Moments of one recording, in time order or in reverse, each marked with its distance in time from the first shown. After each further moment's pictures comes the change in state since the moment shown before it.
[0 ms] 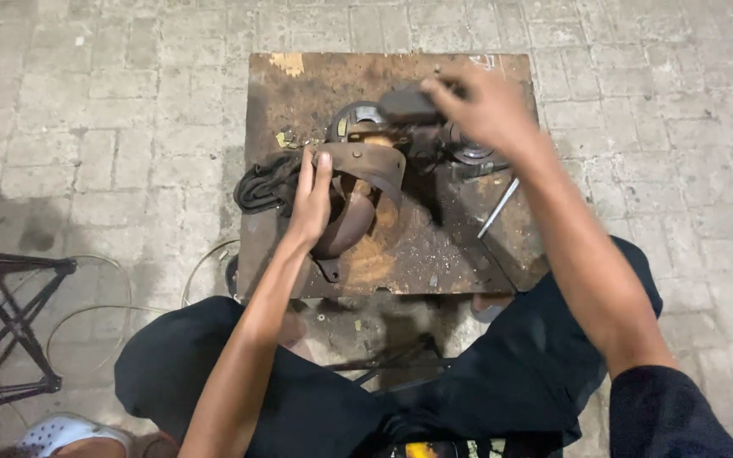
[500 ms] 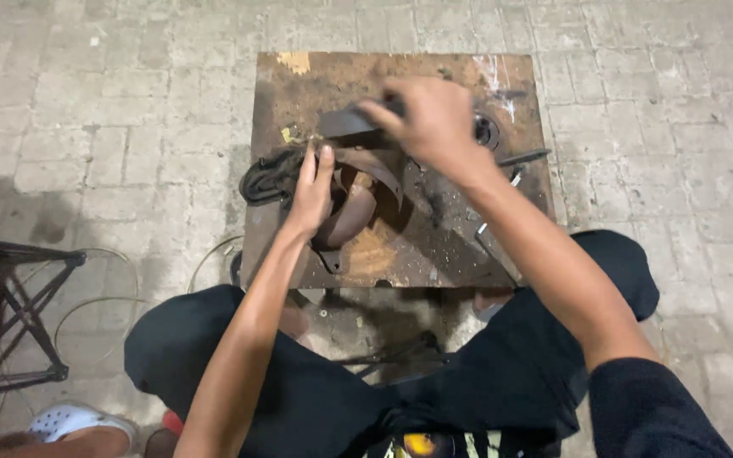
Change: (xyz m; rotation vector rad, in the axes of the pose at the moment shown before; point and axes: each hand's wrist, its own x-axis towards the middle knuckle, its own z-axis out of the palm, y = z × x) left_hand 0.006 -0.008 -0.004 0.045 -0.019 0.099; right_hand 0.014 -0.023 0.060 -0.363 0.372 -0.410
